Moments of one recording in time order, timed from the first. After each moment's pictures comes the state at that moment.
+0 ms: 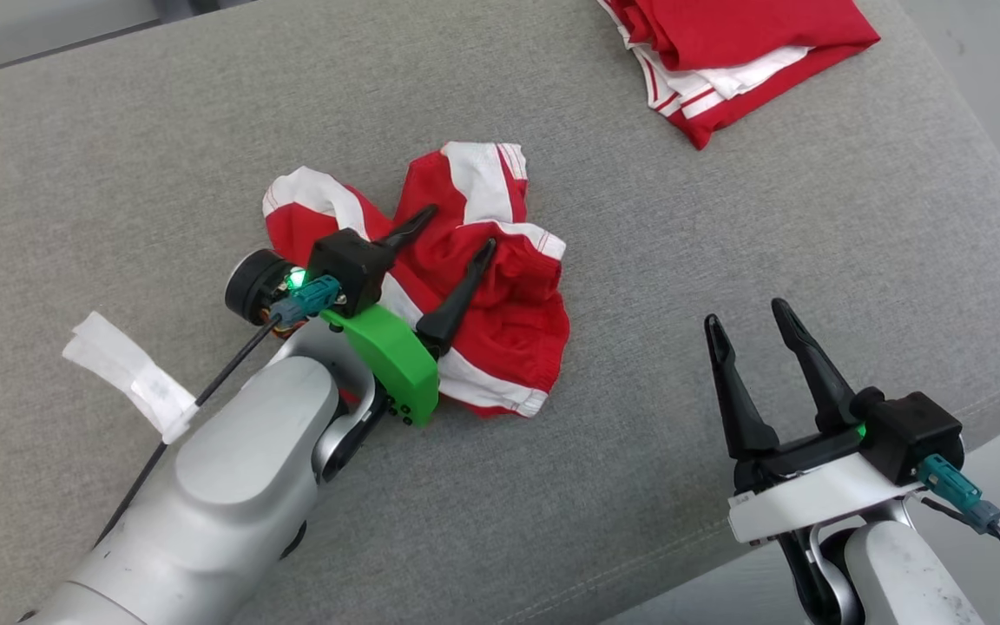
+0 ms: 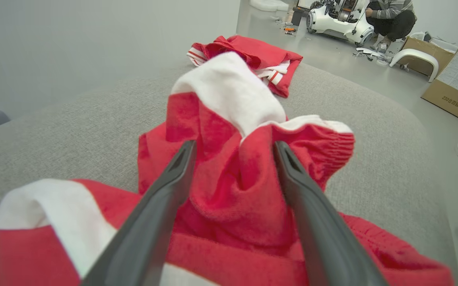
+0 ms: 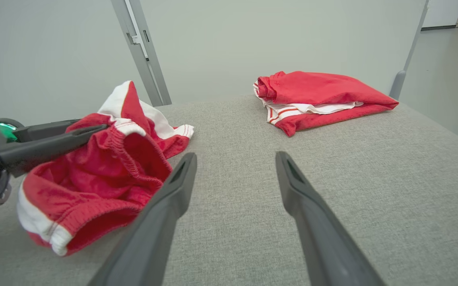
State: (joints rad) left arm -0.79 0.24 -0.92 0.59 -0.68 -0.11 -0.22; right arm -0.12 -0.09 0.18 0.06 0.24 0.13 -0.26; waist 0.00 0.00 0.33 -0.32
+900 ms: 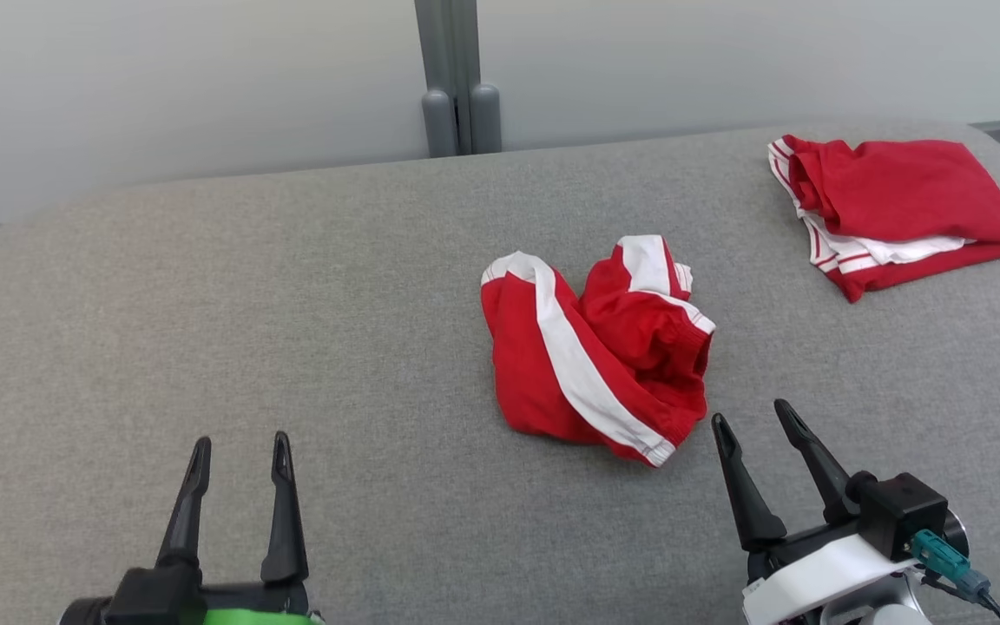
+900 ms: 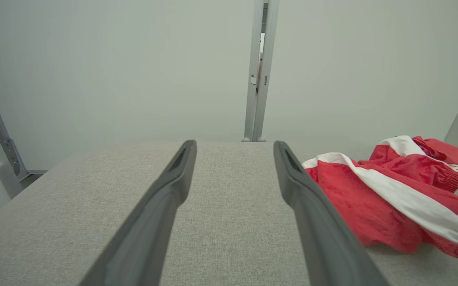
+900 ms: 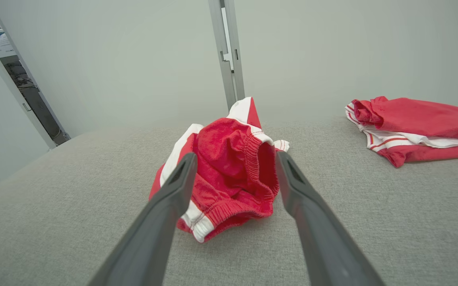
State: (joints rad) left arm 0.12 0.12 -0.17 -0.07 -0.23 0.09 -0.26; right arm 0.02 -0.13 0.20 0.11 0.25 0.13 -0.26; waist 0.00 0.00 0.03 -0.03
